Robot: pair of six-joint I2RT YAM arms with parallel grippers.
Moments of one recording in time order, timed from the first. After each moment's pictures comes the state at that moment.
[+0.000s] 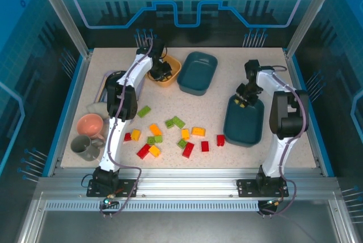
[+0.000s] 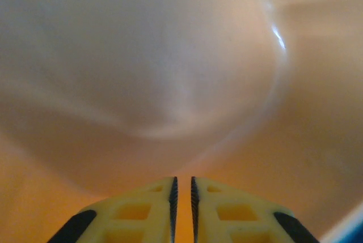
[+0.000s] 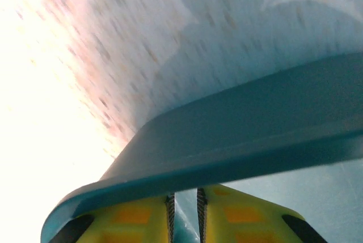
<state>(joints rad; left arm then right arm) -0.22 2.57 2.40 -1.07 0.24 -0.74 0.04 1.97 1.48 -0.97 -0.16 0.78</state>
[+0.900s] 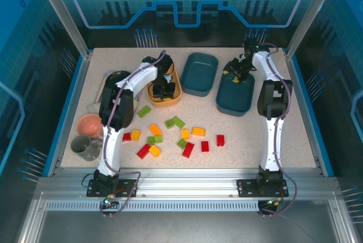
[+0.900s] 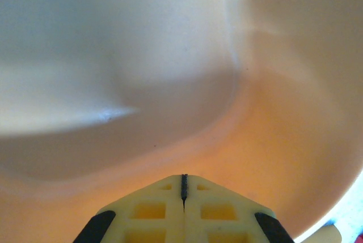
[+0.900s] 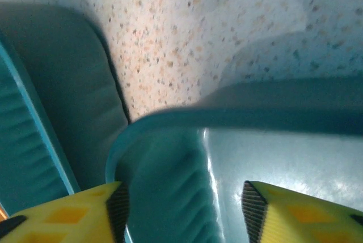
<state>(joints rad) -0.34 2.25 1.91 -1.13 0.24 -0.40 0.02 2.41 2.19 -1.07 -0.43 0.58</state>
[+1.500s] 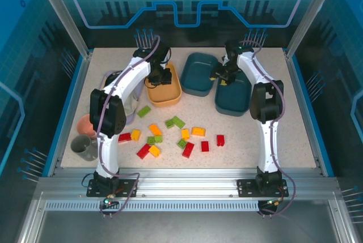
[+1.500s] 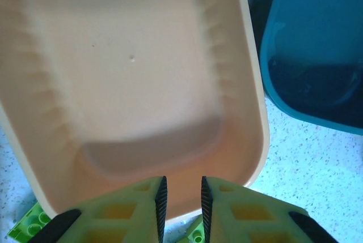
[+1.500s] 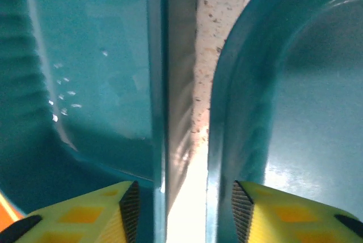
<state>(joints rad) -0.34 2.08 1.96 -1.10 0.06 -0.45 0.18 2.35 2.15 -1.13 -0.33 0.49</state>
